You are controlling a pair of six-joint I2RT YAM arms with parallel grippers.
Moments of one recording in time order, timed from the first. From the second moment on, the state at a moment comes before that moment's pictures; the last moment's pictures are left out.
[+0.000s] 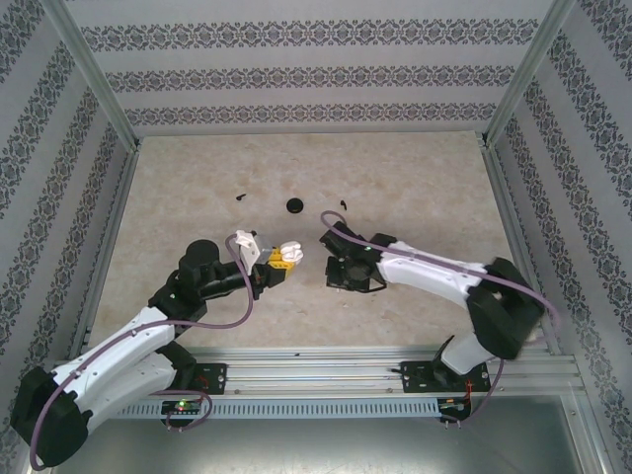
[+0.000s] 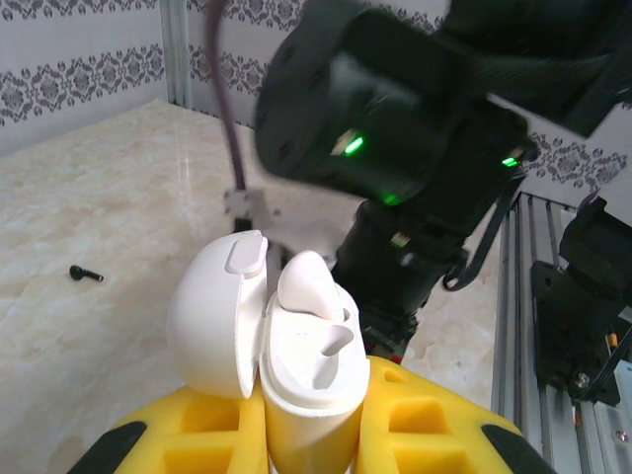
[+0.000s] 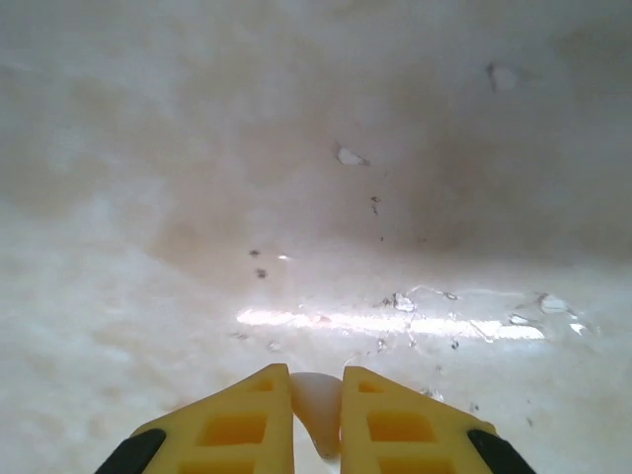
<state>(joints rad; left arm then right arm) -0.57 0.84 0.48 0.16 0.54 -0.01 0.81 1.49 0.96 -0.66 -0.02 0.94</state>
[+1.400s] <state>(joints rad) -0.58 1.28 0.65 0.56 0.72 -0.19 0.85 0.99 1.16 -0.41 0.00 0.49</state>
